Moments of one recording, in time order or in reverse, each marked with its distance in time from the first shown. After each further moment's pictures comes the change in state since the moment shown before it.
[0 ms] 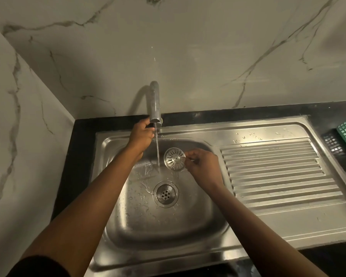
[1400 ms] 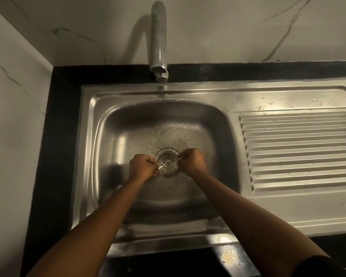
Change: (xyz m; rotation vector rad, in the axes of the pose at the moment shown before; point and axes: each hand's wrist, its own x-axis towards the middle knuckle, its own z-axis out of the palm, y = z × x) left_hand -0.101 -0.193 0.035 0.164 0.021 -0.546; right_hand -0.015 0.102 0.119 -0.135 -0.326 0.566
